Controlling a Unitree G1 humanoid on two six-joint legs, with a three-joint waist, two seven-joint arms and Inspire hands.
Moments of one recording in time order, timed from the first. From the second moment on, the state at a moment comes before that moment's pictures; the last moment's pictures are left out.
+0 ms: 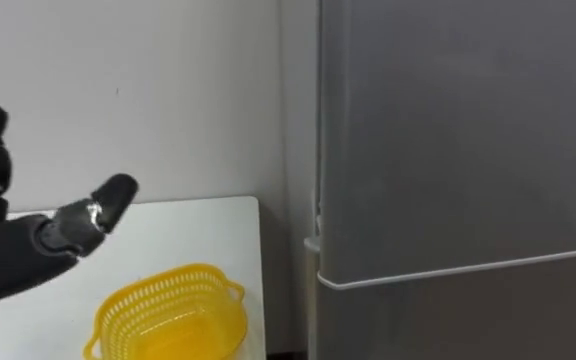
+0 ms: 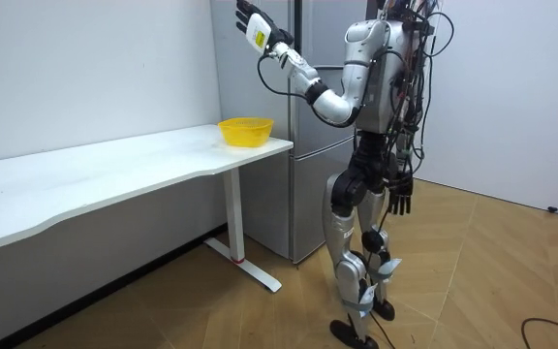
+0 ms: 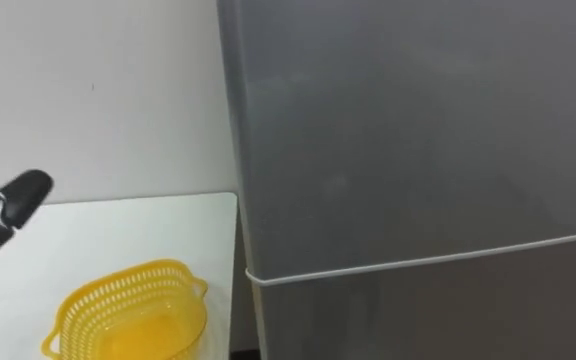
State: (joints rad) left arm 0.03 0.27 0.30 -0.65 -0.52 0.02 -0.05; right arm 0.18 -0.23 -0.10 1.31 -0.29 0.13 0.19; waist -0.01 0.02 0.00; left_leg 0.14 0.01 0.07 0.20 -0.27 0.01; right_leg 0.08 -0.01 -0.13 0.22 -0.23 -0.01
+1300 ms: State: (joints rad) left arm -0.02 0.28 0.11 -0.64 -0.52 0.13 -0.49; right arm 0.10 -0.24 -0.10 1.33 -0.28 0.13 0.16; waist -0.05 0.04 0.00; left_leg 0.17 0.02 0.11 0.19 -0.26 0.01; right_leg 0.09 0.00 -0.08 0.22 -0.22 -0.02
